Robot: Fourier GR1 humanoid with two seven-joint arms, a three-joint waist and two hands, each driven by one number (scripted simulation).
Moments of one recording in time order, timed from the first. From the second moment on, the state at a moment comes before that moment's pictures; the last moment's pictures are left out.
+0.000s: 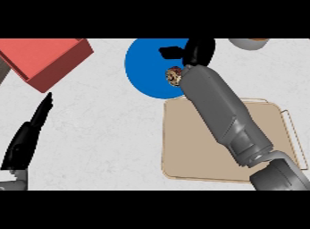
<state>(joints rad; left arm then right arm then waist) -0.02 0.28 0.07 -1.46 -0.21 -0.02 -0.13 -1.19 0.00 0.08 -0.41 0.51 -0.93 0.43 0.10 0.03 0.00</state>
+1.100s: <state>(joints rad) 0.07 0.28 0.14 -1.49 -0.21 -0.01 -0.13 -0.59 -0.06 -0.07 -0.99 0.12 -0.85 -0.20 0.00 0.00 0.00</state>
